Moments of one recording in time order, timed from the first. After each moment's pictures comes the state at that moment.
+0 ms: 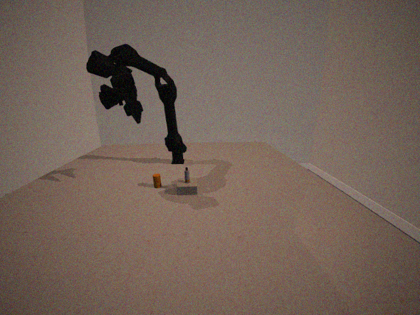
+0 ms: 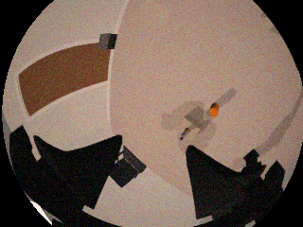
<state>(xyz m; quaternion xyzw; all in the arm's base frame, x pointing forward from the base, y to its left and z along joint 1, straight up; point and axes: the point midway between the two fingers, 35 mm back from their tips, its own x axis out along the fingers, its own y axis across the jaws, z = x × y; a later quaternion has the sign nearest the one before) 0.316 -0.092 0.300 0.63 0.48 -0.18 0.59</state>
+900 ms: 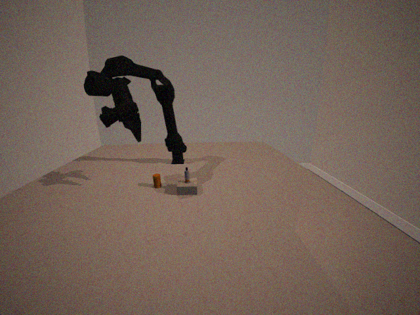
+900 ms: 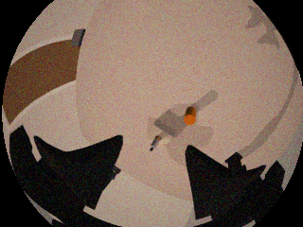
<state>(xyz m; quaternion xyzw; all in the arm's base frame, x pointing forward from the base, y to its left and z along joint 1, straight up) 0.320 -0.094 0.233 0.55 0.56 -0.25 0.57</state>
